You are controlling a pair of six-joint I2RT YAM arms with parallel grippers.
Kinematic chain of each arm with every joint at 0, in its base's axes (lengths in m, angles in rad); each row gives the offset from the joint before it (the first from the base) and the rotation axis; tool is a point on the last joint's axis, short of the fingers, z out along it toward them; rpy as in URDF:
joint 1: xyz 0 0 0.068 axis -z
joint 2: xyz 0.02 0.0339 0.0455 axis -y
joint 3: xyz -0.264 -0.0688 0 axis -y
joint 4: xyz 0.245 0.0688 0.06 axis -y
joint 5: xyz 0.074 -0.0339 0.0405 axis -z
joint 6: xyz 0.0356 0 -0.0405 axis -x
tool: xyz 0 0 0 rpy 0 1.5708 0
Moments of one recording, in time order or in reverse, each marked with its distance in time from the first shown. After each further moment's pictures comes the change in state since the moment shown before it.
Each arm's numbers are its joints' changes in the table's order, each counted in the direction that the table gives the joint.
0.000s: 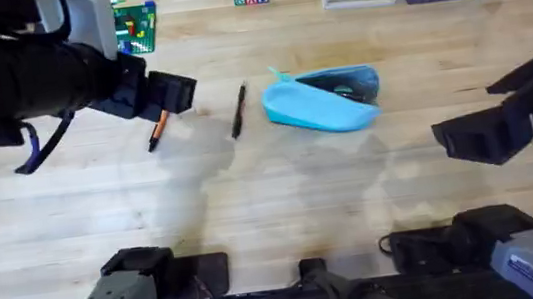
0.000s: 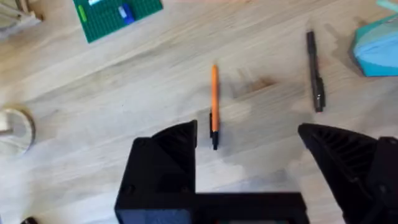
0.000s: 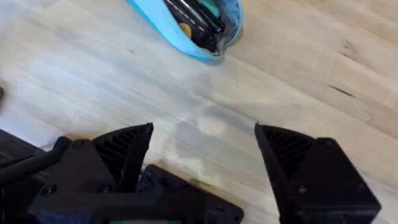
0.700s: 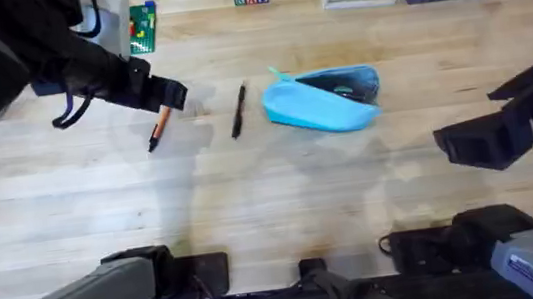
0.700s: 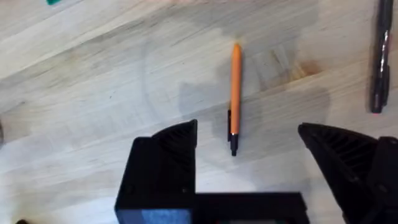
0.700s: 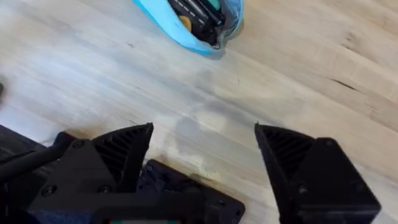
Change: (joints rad) left arm -0.123 -0.327 0.000 0.061 -0.033 -0.049; right arm 0.000 0.000 0.000 -0.030 0.009 -0.003
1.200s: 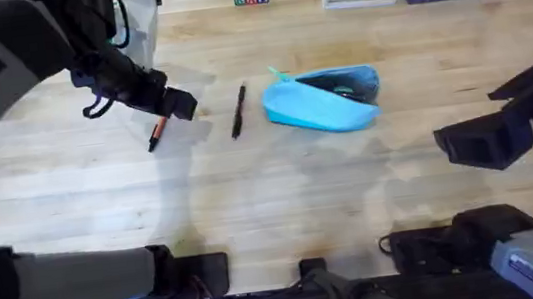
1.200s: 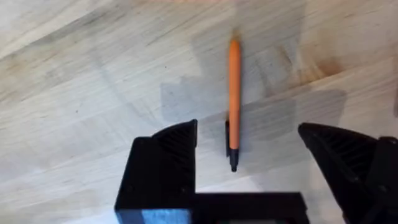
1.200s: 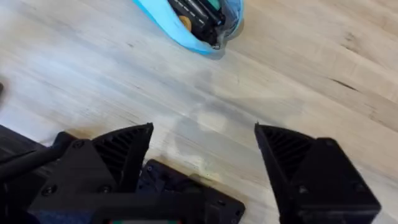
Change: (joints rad) left arm 0.000 -0.220 0.000 0.056 0.011 -0.054; right arm 0.000 0.000 0.000 0.000 0.002 0.000
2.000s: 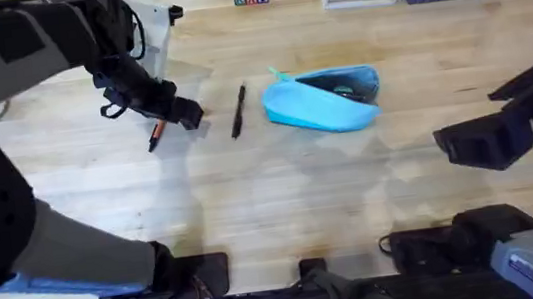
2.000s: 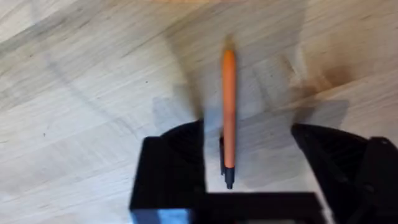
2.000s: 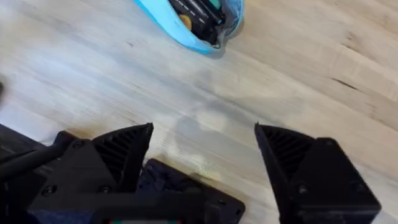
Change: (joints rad) left arm -0.005 -0.176 0.012 0.033 0.019 -0.008; right arm 0.000 0.000 0.000 -0.002 0.000 0.000
